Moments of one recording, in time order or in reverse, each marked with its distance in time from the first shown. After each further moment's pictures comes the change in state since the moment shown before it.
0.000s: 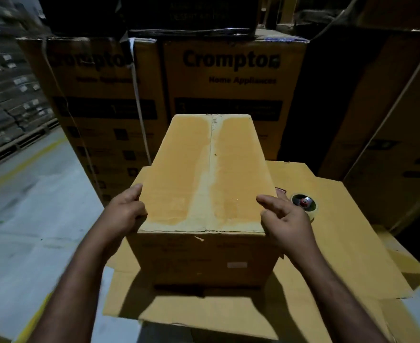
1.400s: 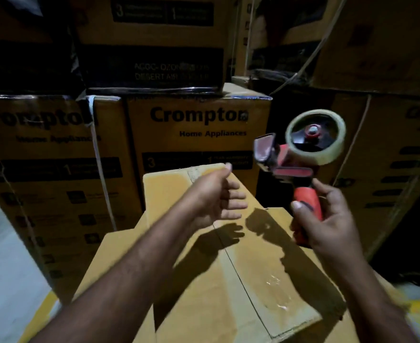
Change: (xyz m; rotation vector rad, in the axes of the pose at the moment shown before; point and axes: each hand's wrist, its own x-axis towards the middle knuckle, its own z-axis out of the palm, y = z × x) left_hand 0.141 0.169 0.137 -0.285 -0.570 -0.099; right_hand 0.095 -0.055 -0.052 0.192 0.377 -0.059
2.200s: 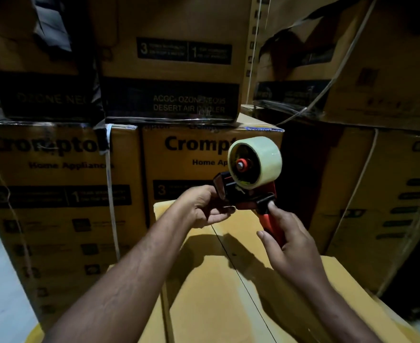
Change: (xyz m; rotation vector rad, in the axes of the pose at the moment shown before) left_hand 0.062 0.040 -0.086 -0.248 0.126 -0.080; right_hand 0.031 0.014 0.092 -0.528 -0.083 -0.399
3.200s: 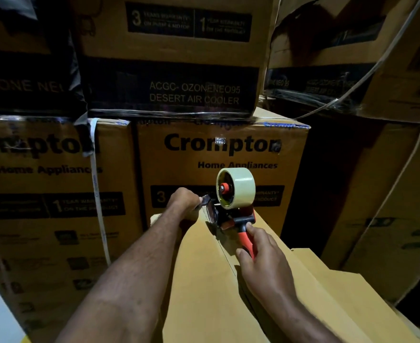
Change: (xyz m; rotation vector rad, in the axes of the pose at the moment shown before) left_hand 0.214 0.029 -0.095 0.889 0.491 0.199; right_hand 0.059 0.010 0.119 -0.127 -0.166 0.289
